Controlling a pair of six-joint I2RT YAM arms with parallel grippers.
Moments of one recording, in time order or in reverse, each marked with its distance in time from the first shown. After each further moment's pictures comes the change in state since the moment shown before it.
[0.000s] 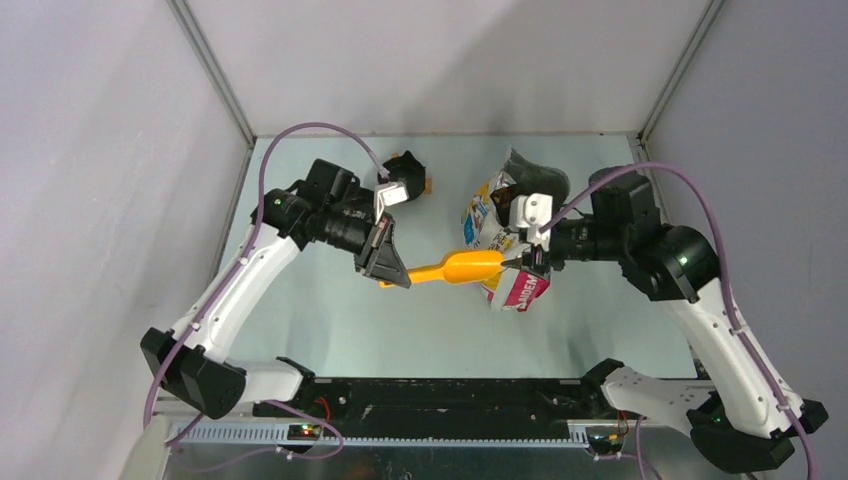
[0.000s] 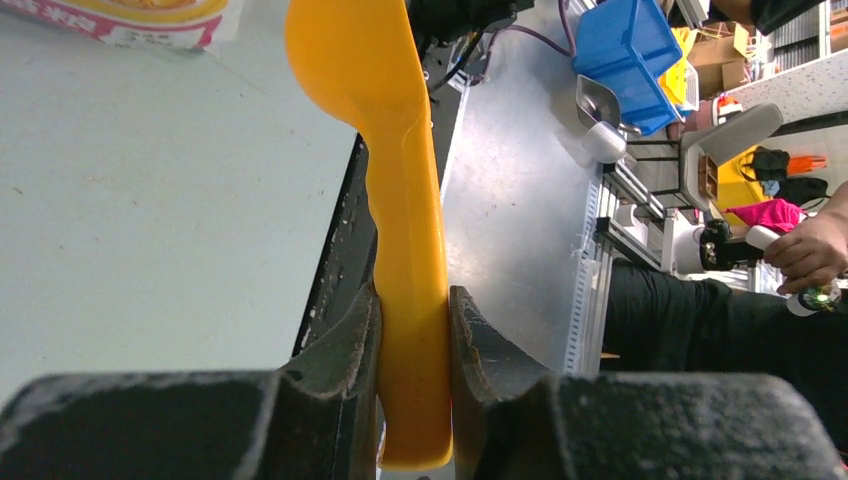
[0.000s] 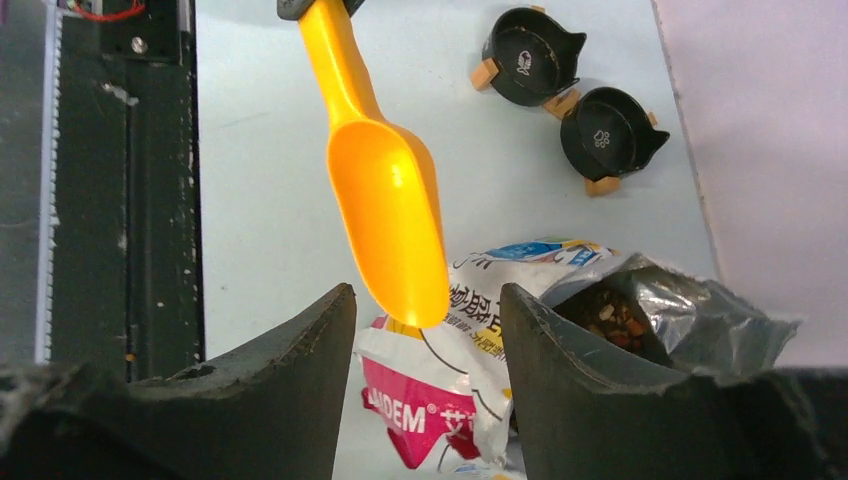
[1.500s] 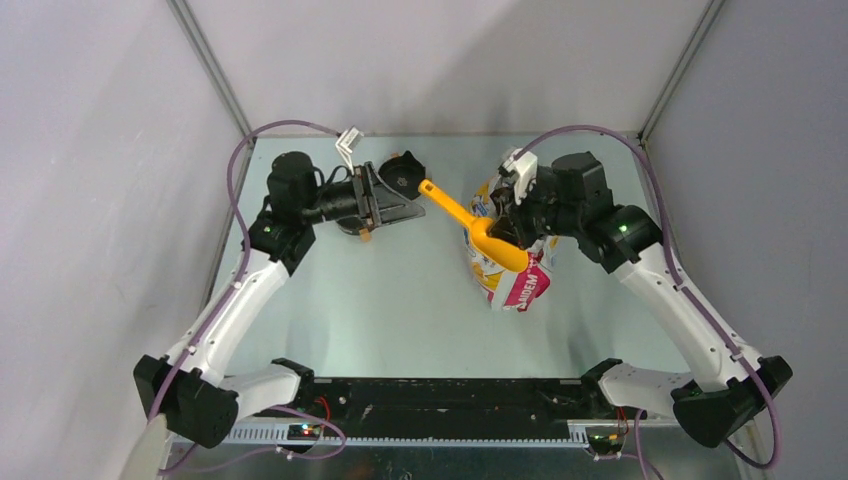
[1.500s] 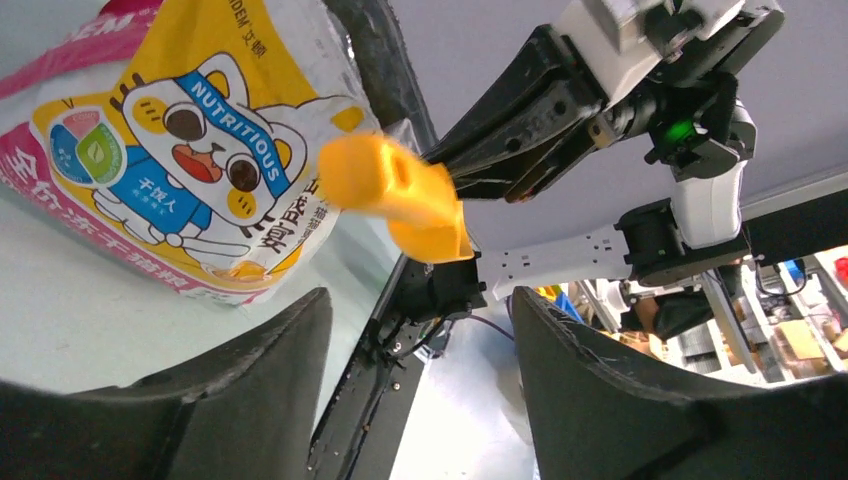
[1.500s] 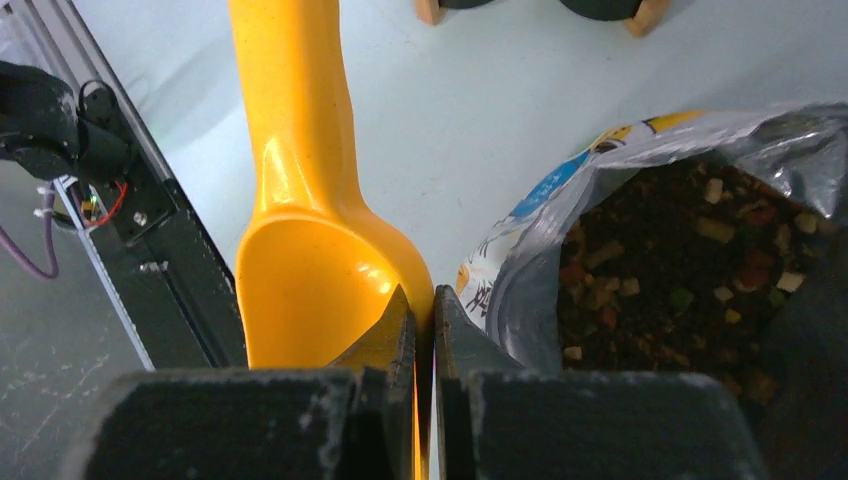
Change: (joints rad) left arm 0.097 -0.141 -0.248 1.004 -0.129 -0.883; right arm -0.012 0.135 -0.146 0.254 0.186 0.549
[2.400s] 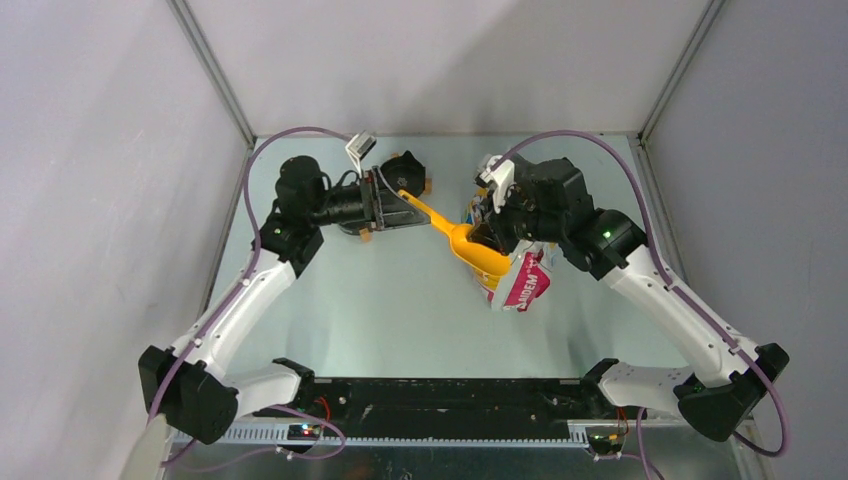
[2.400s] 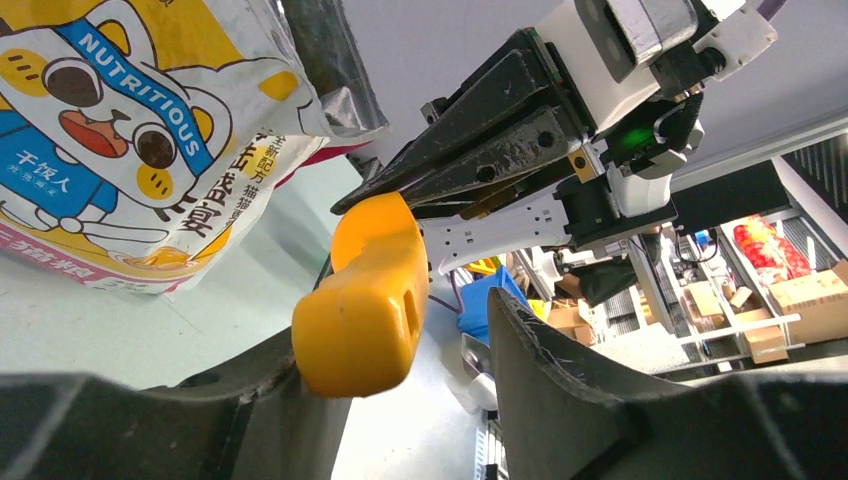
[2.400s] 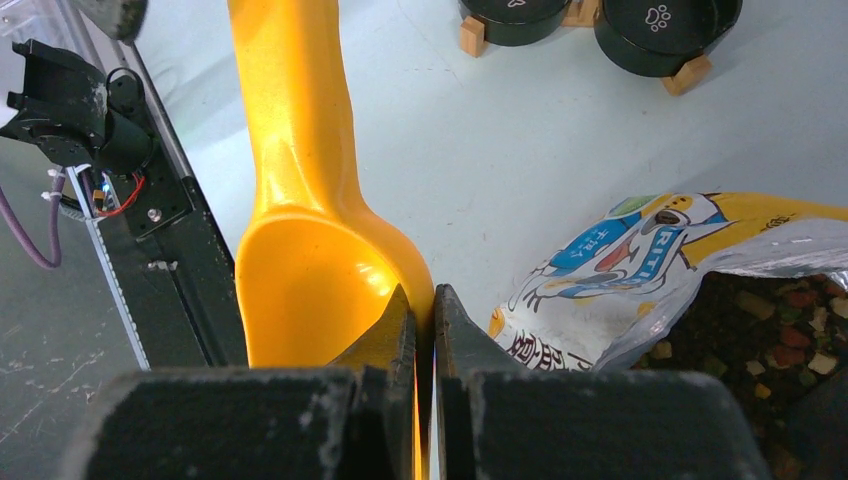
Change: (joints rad) left arm -0.030 0.007 -0.075 0.163 0.085 -0.179; right arm 0.123 0.014 0.000 0.086 0.056 0.024
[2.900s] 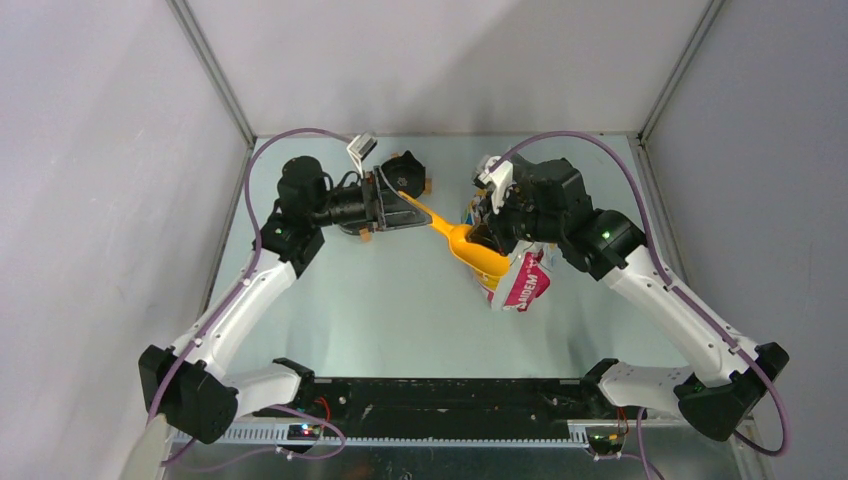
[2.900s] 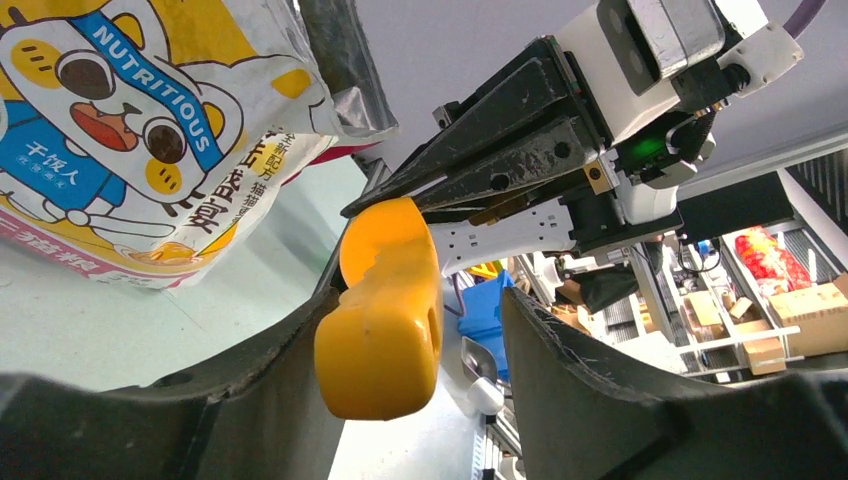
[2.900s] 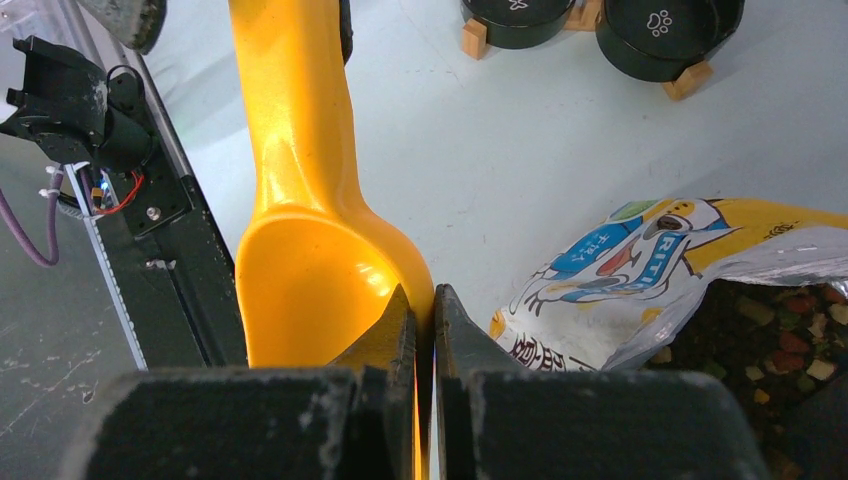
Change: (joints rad) left arm -0.009 0.007 0.000 -0.020 -0.018 0.003; right arm 0.012 0.001 0.000 0.003 0.006 -0.008
